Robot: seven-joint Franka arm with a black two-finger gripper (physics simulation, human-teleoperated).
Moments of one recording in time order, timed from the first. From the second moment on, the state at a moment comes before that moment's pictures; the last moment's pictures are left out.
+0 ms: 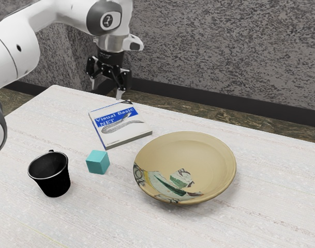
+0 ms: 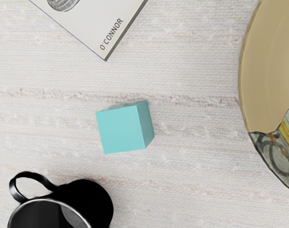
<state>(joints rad) 0.01 0.44 -0.14 -1.13 0.26 1.36 -0.13</state>
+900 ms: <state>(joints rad) 0.17 0.50 -0.18 -1.63 0.21 1.96 -0.10</state>
